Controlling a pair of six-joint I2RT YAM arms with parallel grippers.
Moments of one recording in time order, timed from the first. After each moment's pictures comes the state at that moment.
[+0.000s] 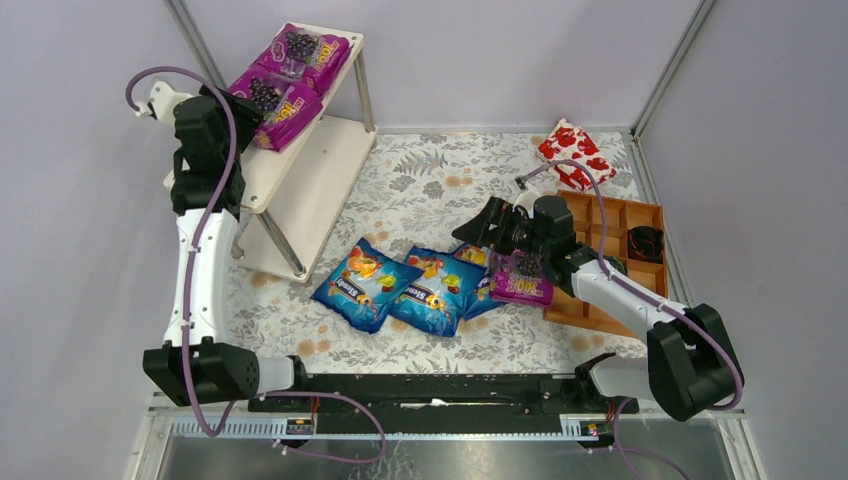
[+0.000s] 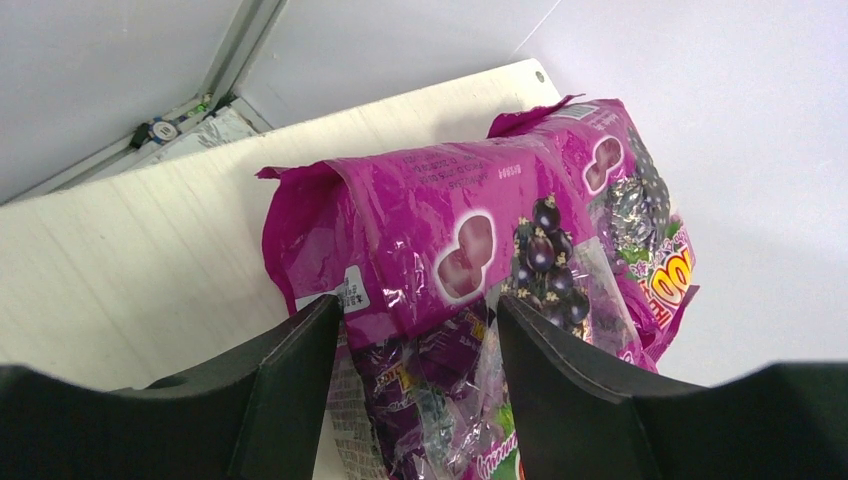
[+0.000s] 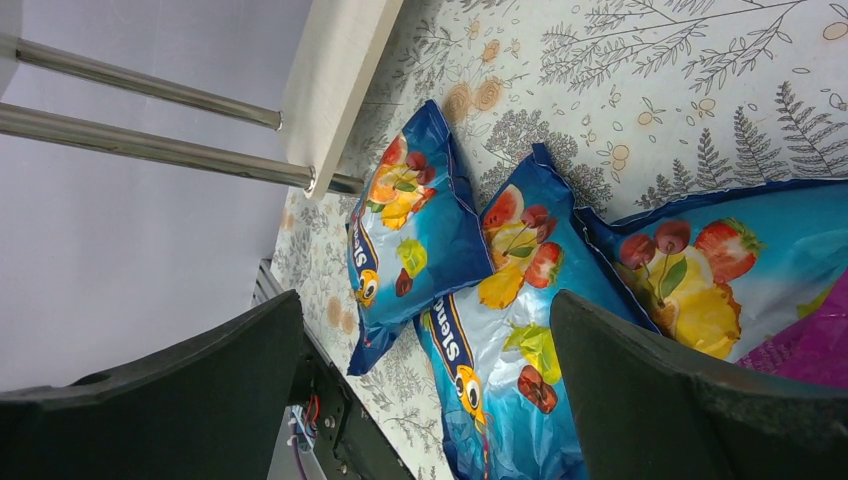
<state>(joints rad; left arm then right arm) 0.11 1.30 1.50 -0.36 -0.21 -0.77 0.43 1.28 0.67 0.24 -0.47 0.79</state>
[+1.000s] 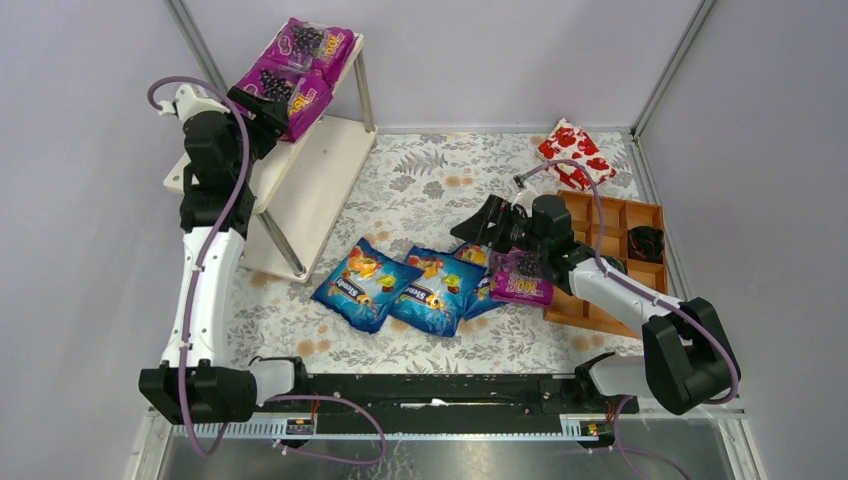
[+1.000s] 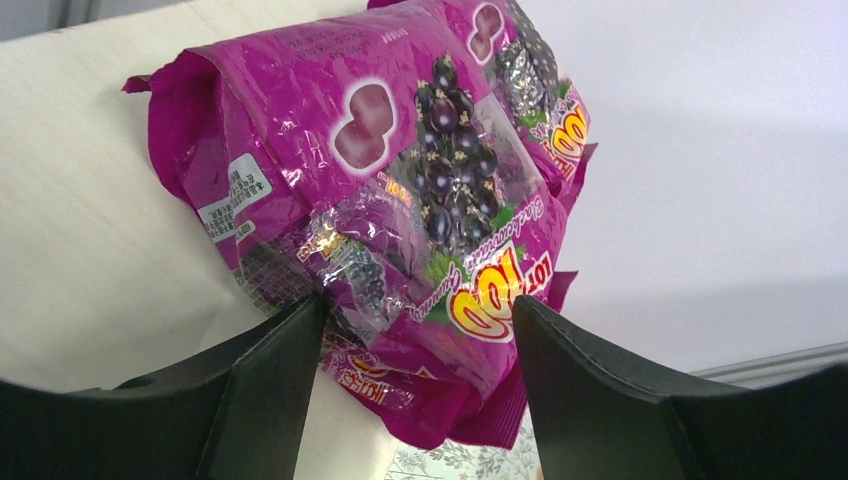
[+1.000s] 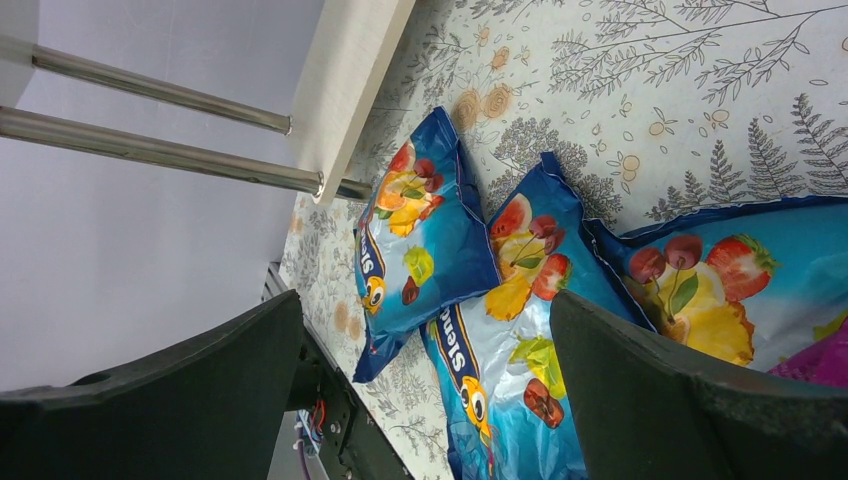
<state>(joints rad) 0.04 1.20 1.38 -0.28 -0.04 -0.74 0.43 1.31 0.67 0.30 -0.48 0.81</state>
